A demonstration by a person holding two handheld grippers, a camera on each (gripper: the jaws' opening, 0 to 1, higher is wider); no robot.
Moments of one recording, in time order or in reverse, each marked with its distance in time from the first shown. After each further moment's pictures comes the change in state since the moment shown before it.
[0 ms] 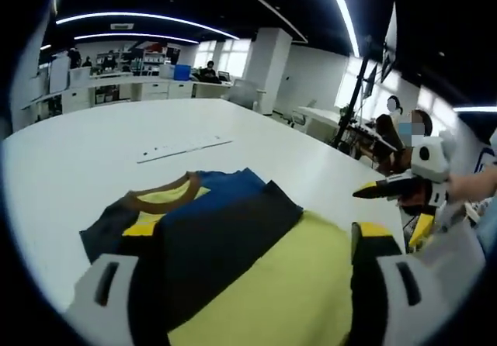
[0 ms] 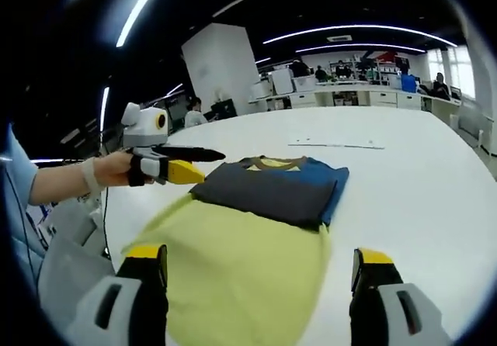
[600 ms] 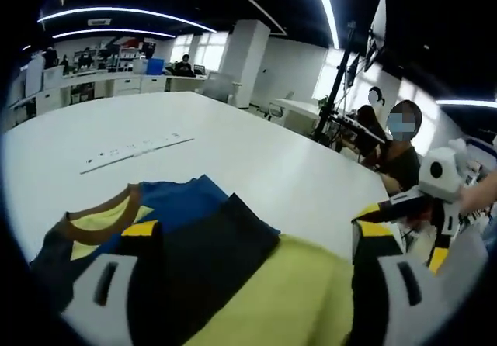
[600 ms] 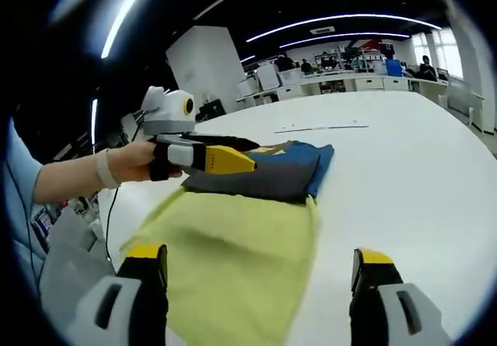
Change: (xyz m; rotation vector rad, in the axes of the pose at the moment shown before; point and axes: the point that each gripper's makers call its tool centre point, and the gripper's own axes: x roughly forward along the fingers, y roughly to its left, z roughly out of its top) left arm 0.091 -0.047 0.009 0.029 0.038 -0.138; right arm -0.011 -0.012 -0.029 0.092 0.013 -0.033
